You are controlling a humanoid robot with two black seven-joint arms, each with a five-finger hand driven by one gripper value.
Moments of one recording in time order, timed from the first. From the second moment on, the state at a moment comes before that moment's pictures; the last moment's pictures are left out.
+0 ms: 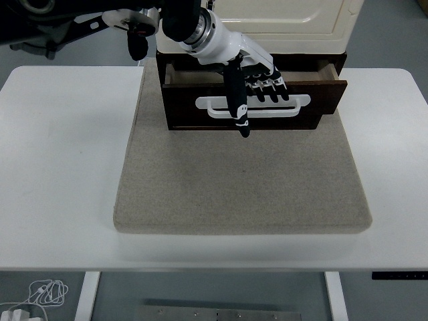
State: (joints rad) left arm -1.86 0.31 0.18 -1.18 0.31 -0.51 0.38; right arm -0.02 0.00 -0.04 0.15 0.01 -0.01 -0.09
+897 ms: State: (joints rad) left arm -1.86 0.31 0.18 -1.19 0.31 -0.51 0.39; right arm -0.02 0.00 -0.04 0.15 0.01 -0.01 -0.09
